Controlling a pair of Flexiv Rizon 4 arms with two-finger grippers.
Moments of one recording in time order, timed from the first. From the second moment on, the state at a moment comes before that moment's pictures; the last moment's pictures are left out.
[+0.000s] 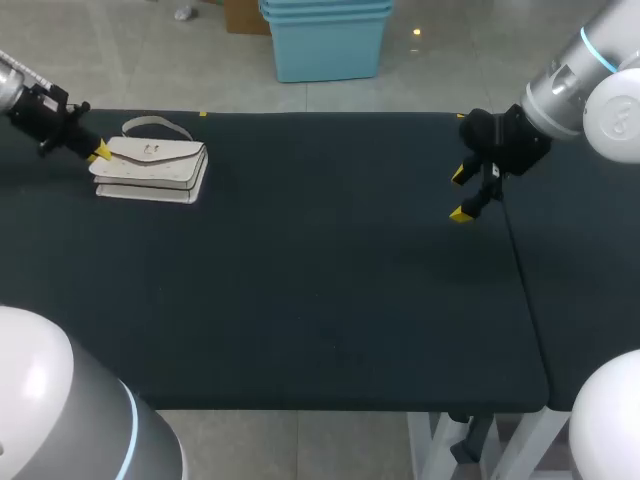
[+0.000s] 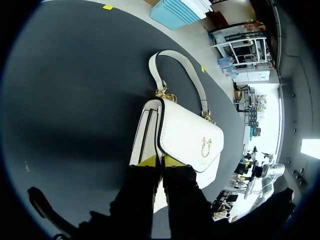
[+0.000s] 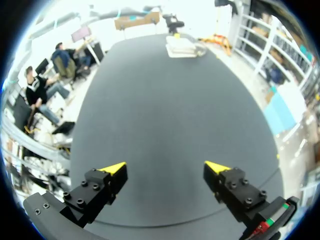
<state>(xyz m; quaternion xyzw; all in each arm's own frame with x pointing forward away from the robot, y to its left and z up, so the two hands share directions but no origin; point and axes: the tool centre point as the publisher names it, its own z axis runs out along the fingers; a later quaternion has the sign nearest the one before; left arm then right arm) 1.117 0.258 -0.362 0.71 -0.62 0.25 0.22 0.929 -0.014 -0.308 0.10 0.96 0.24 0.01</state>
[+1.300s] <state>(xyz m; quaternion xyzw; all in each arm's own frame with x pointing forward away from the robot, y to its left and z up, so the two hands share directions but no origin) 1.053 0.178 -0.357 0.75 -0.57 0.25 0.24 0.929 -0.014 -0.308 0.10 0.96 0.24 0.01</state>
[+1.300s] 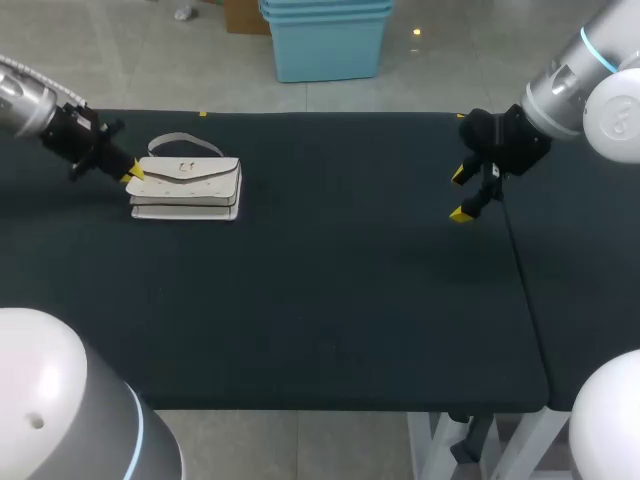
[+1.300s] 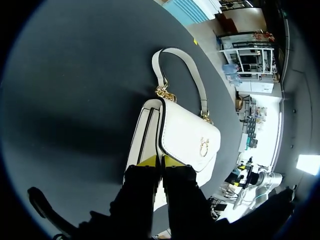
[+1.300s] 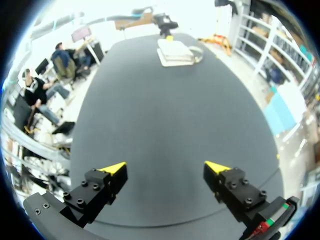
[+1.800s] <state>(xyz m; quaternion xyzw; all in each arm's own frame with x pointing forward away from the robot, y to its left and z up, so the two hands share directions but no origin) 1.043 0.175 -0.344 0.75 -0.58 0.28 0.19 0.929 -0.014 -0.308 0.10 0.96 0.24 0.01</state>
